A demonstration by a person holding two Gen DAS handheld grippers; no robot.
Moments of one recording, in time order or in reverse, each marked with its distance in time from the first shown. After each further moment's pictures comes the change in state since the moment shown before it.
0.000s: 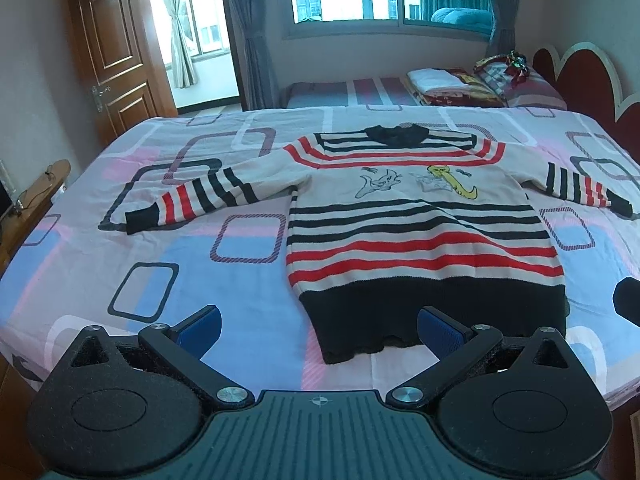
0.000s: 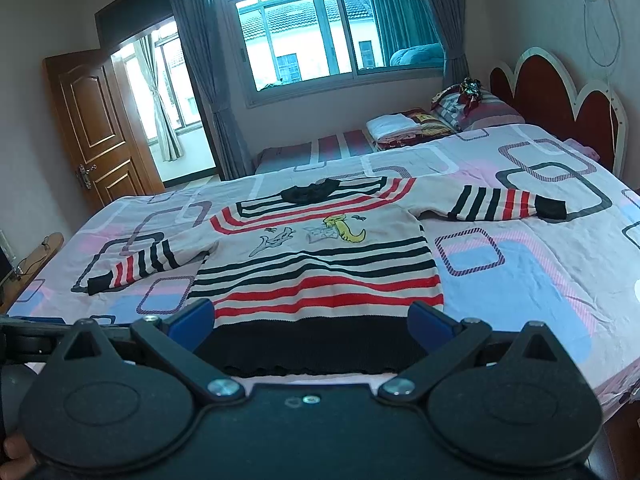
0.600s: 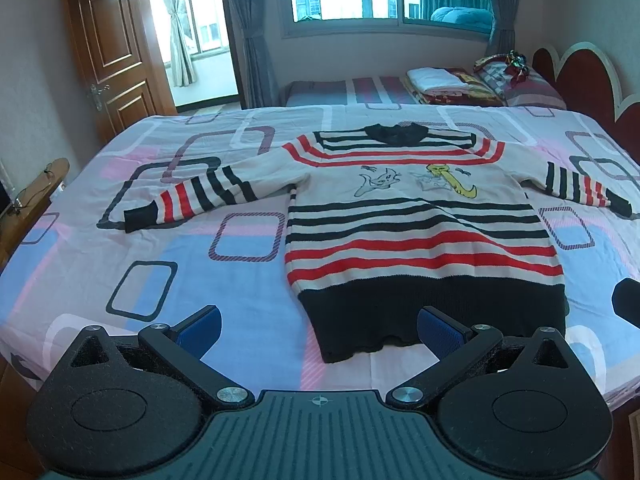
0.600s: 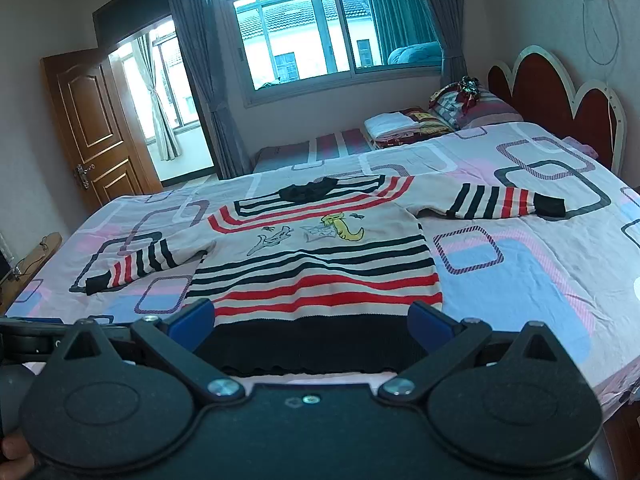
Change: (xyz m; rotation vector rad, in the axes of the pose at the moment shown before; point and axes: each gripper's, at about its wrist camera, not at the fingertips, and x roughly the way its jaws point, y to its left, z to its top) left arm 0.001 -0.001 0.000 0.001 0.004 -0.003; right arm 0.003 0.000 0.002 -0.002 0.003 -0.008
